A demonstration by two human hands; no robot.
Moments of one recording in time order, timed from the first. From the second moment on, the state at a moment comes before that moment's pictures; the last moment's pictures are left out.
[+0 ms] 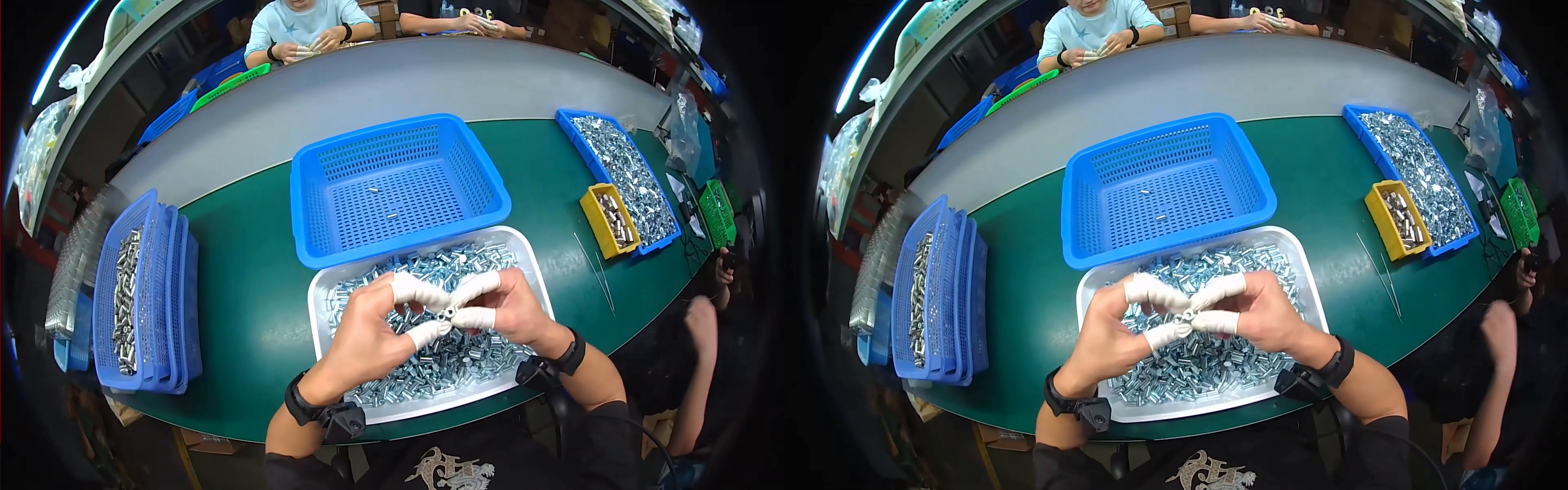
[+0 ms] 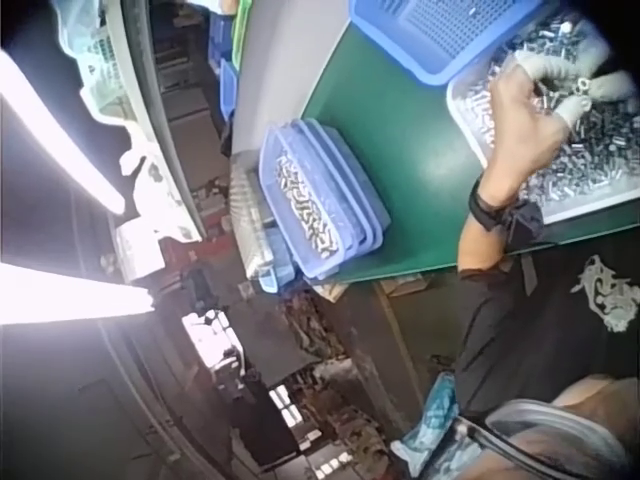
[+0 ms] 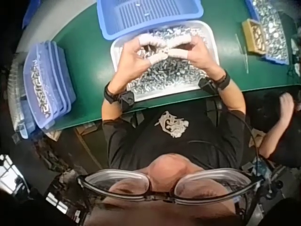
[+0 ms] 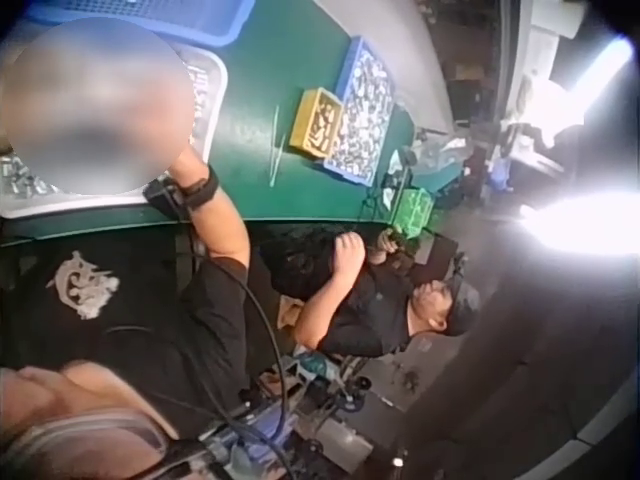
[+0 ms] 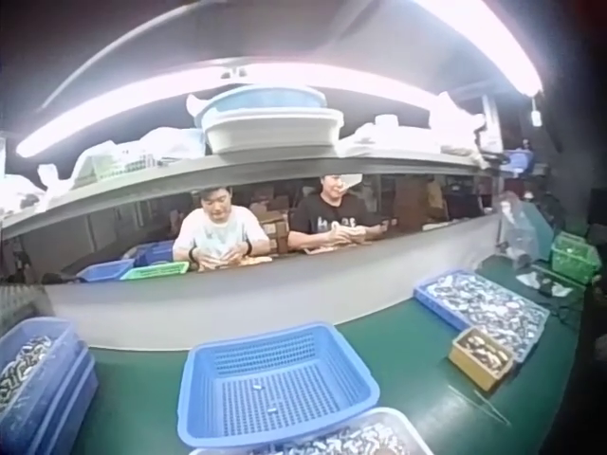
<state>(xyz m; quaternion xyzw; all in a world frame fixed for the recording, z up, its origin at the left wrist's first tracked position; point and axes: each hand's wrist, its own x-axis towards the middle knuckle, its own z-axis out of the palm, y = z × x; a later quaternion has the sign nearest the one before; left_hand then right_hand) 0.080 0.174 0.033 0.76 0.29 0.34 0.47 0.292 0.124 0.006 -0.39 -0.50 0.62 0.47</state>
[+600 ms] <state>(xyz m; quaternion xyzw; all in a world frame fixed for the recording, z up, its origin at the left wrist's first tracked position) 0.079 0.175 0.031 0.76 0.25 0.15 0.58 0.306 0.119 0.002 -0.38 -0.62 0.62 0.28</state>
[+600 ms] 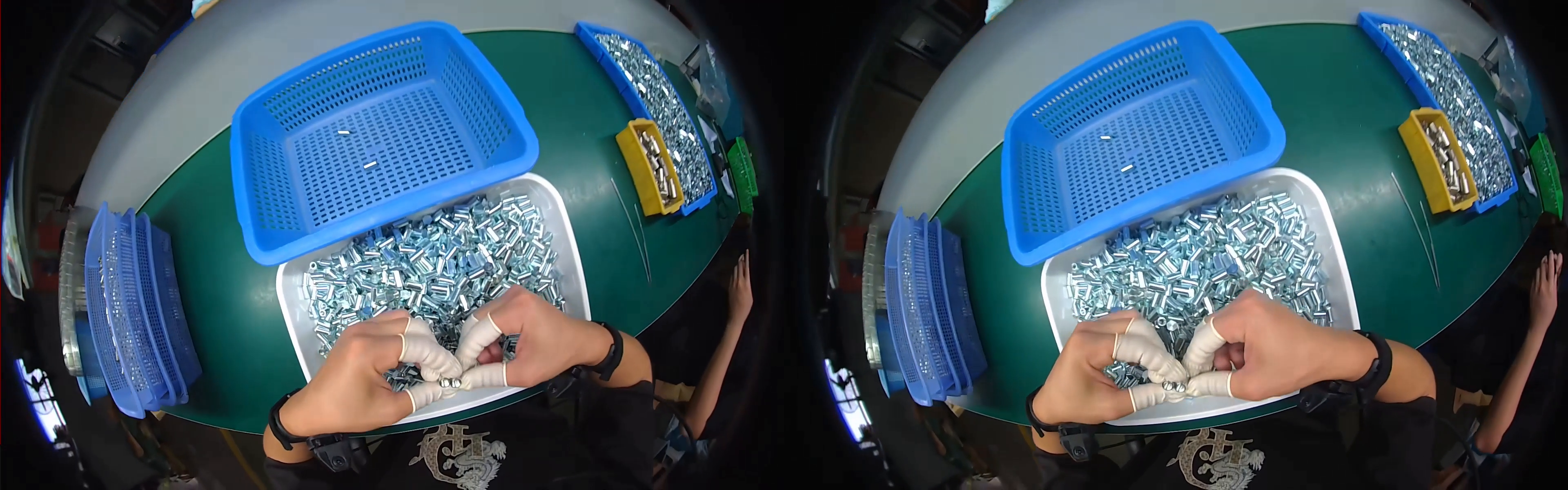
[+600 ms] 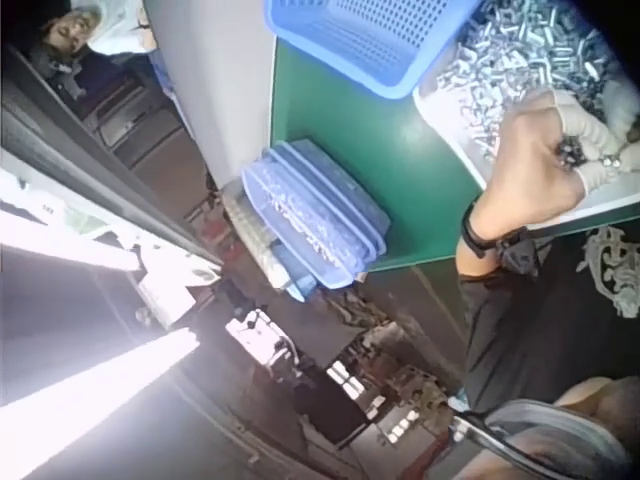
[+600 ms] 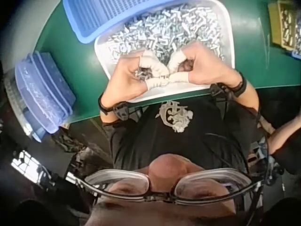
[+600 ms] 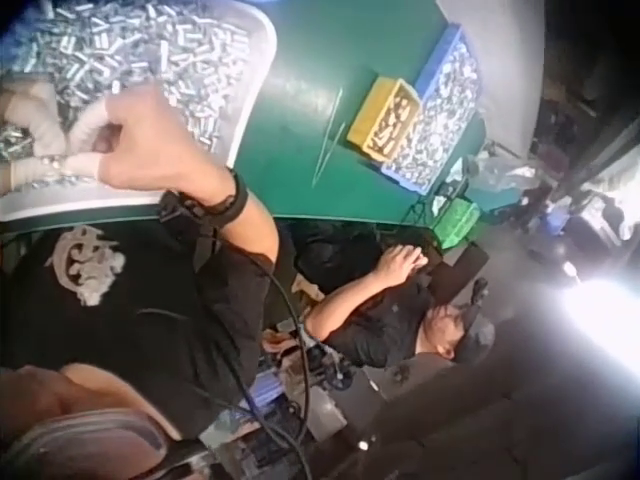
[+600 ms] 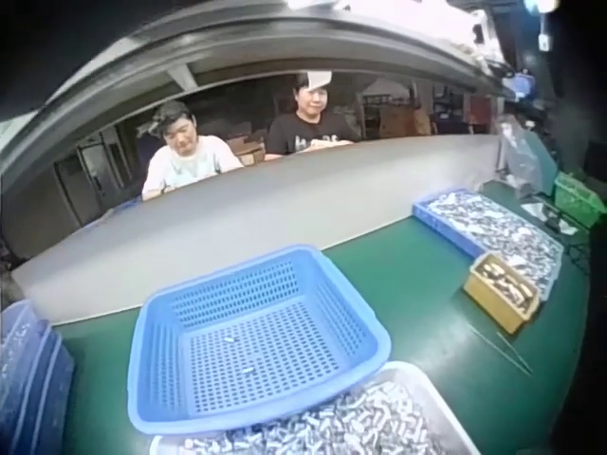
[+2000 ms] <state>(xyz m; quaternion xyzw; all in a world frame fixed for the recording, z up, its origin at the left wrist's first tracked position) 0.085 0.172 0.026 0.75 0.20 0.11 0.62 0.313 0.123 0.000 -0.31 -0.61 0.68 0.26</state>
